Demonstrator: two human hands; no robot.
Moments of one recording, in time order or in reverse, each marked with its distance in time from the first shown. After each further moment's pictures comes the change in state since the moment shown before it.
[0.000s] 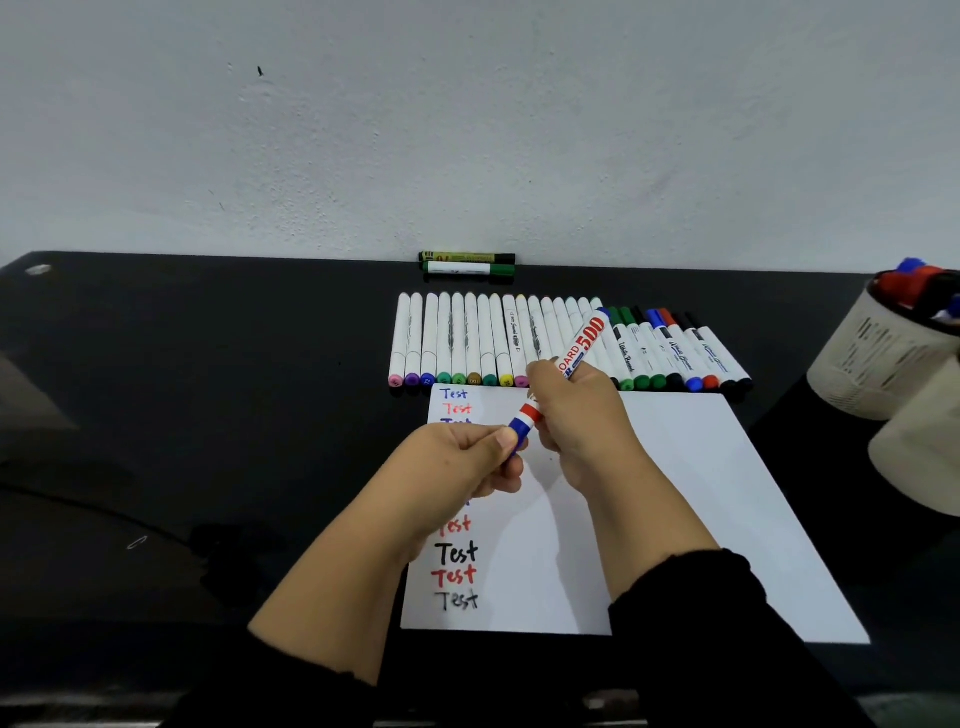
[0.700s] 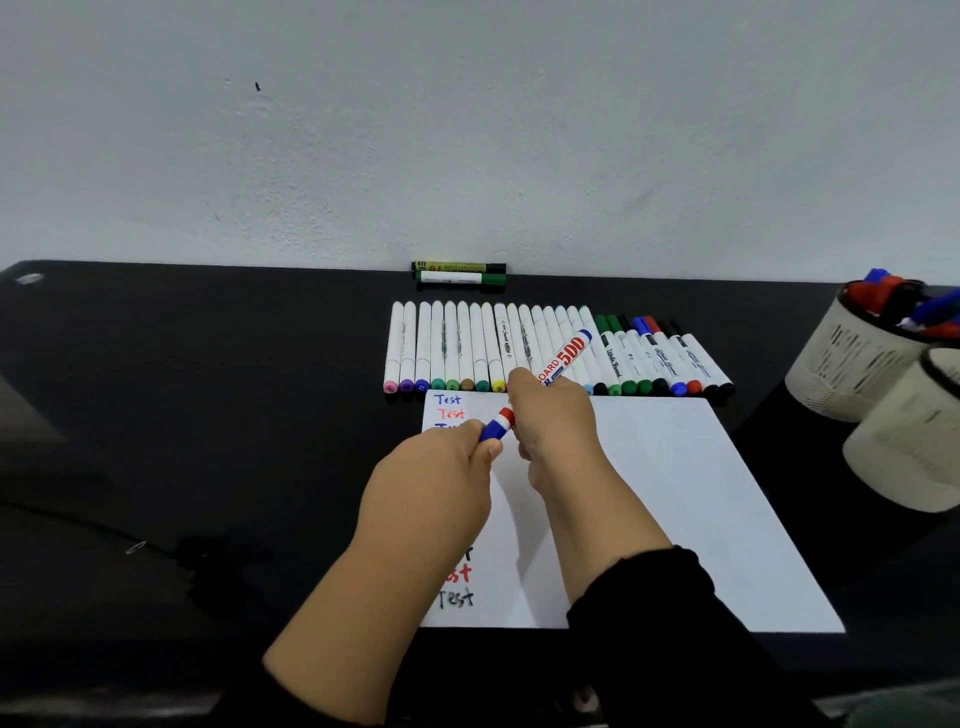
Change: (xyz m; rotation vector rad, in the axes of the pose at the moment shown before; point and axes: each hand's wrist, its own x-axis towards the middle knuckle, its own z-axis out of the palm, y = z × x) left_hand -0.011 0.008 0.009 1.000 0.234 0.126; right_hand -0.008 -0.004 0.014 0.034 0.076 0.089
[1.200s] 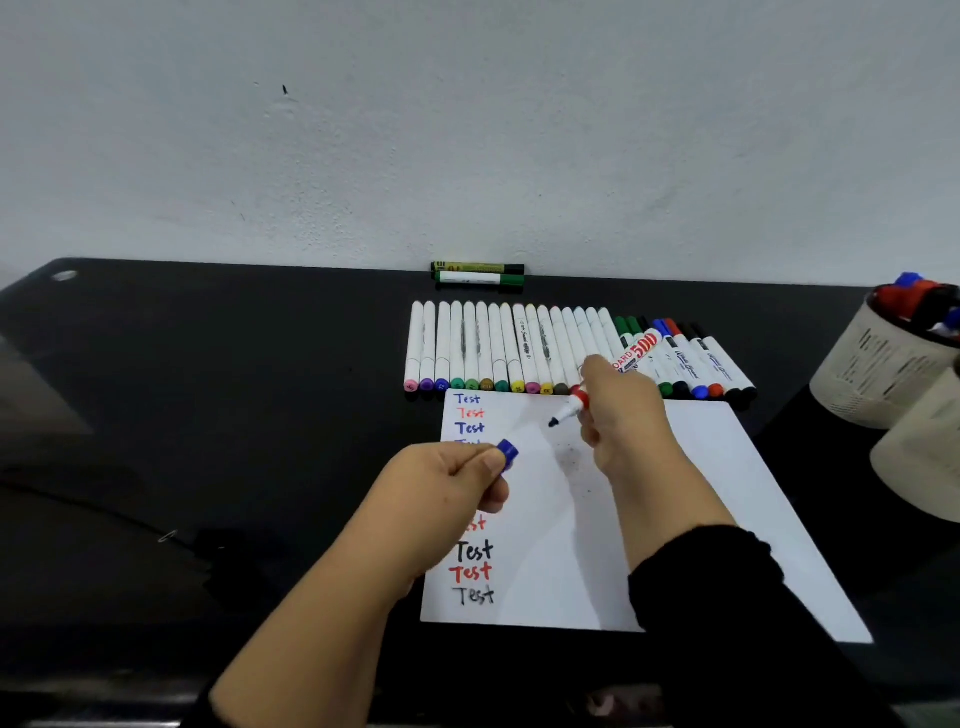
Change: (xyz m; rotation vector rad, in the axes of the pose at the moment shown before) left_hand -0.017 -0.026 -0.004 -0.831 -0.110 -0.153; right_hand 0.017 -0.004 -0.021 0.056 0.089 0.056
